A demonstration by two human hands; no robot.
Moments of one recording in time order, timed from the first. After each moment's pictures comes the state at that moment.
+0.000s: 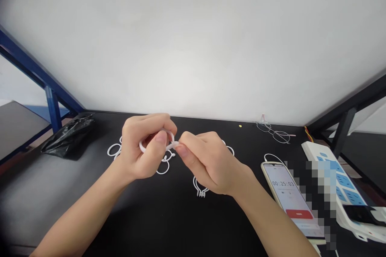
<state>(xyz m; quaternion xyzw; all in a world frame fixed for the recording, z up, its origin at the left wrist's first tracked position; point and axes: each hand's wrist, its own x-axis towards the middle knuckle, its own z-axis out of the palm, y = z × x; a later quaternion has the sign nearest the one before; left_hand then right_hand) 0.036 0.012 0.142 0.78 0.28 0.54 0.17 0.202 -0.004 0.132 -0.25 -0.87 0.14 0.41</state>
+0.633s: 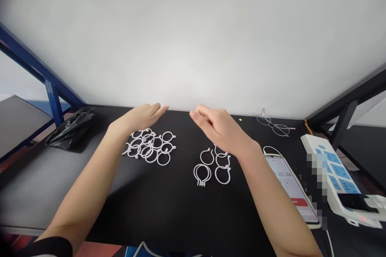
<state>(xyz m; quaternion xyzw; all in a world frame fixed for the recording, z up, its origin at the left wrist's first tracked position) -0.021 0.094 0.100 0.84 0.54 0.03 0.06 0.227 0.029 0.127 -0.45 -0.81 0.23 0.30</state>
